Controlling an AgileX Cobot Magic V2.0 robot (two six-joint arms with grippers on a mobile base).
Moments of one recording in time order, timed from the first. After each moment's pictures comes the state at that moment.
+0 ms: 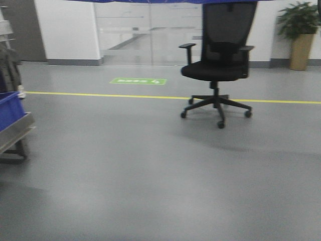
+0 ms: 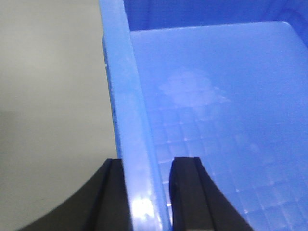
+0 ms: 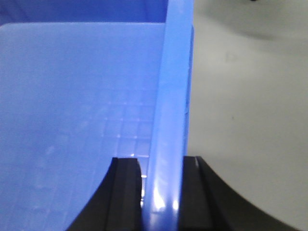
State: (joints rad) left arm -0.30 1.72 -2.21 0.13 1.23 -0.20; right arm 0.21 1.72 -2.18 0.03 1.23 0.19
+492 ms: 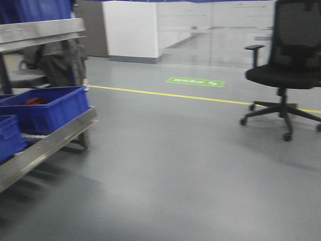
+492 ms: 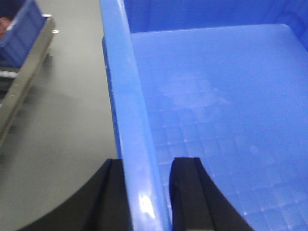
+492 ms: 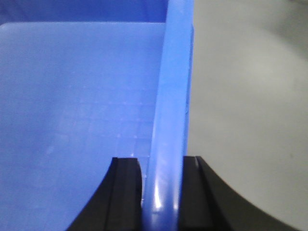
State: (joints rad) left arm -0.30 1.72 -2.21 0.13 1.22 -0.20; right arm 0.21 1.72 -2.18 0.03 1.22 0.19
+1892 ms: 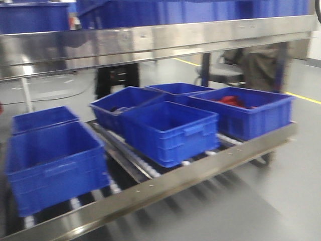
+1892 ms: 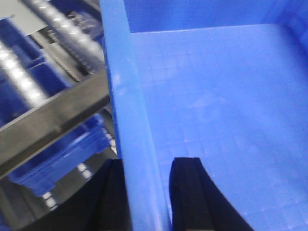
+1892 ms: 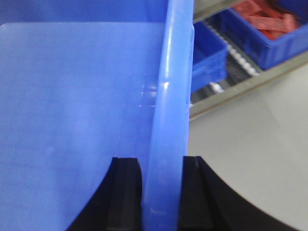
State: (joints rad) left arm -0.30 1.72 -2.21 0.13 1.22 -0.20; right arm 0.21 1.72 -2.18 0.03 1.22 0.19
